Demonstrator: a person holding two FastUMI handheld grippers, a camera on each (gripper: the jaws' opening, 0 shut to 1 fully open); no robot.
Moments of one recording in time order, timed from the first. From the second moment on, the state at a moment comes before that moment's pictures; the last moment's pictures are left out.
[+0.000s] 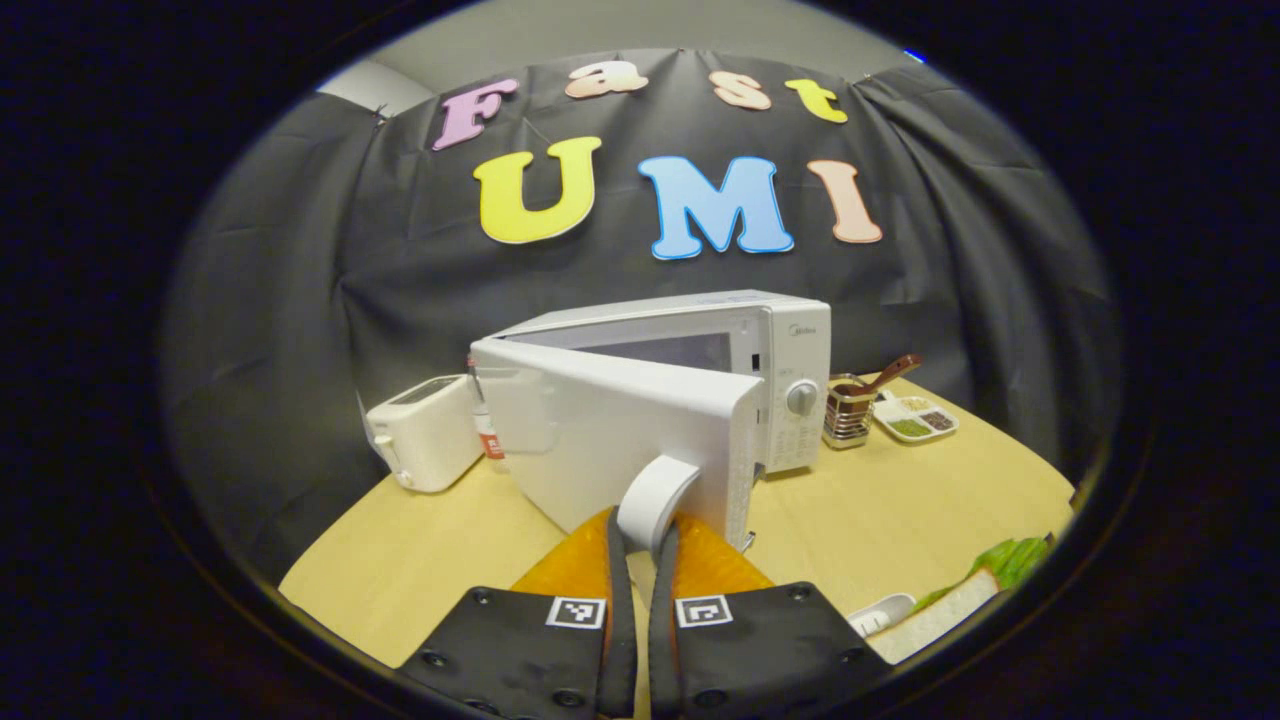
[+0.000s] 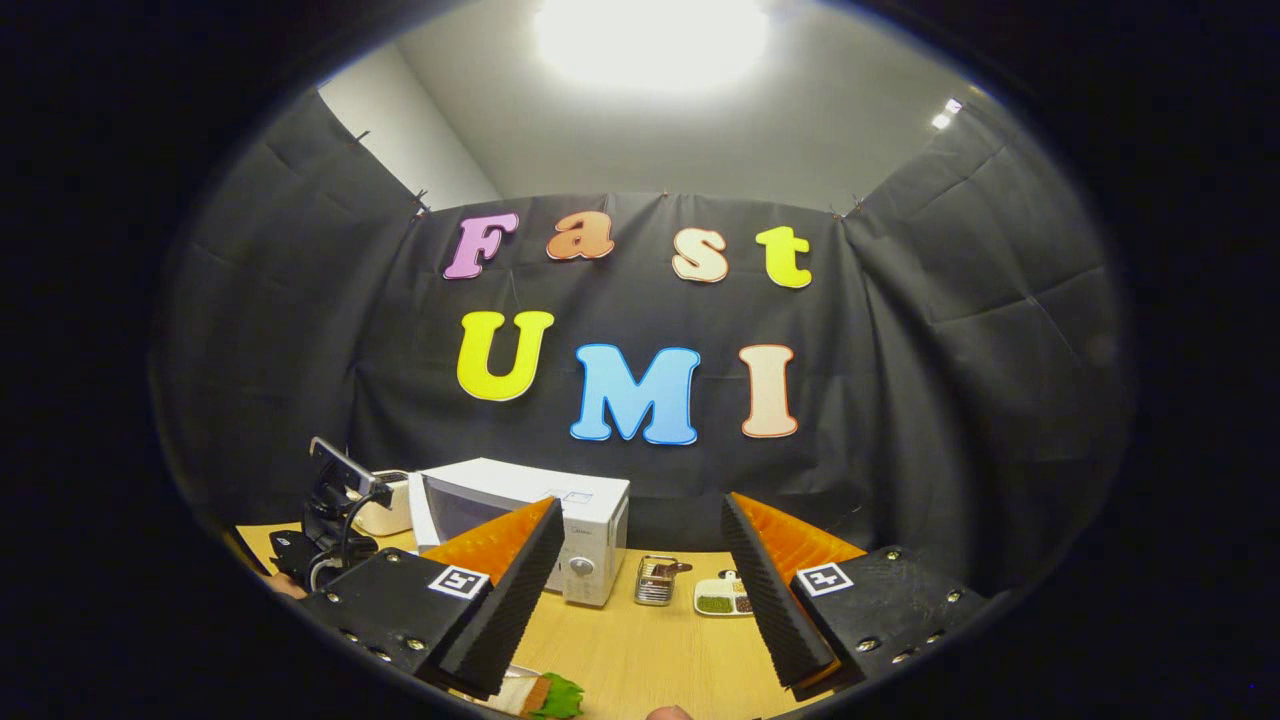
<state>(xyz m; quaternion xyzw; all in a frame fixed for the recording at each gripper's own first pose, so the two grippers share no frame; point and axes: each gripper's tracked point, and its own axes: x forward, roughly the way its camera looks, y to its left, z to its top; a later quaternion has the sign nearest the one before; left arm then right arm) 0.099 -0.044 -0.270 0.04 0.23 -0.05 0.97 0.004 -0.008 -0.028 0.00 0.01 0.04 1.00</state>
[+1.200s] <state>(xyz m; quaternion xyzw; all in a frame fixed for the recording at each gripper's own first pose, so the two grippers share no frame) 0.049 0.139 -0.273 0.03 0.22 -0.06 0.97 -0.001 0.161 -0.024 0.01 0.02 0.04 1.00</state>
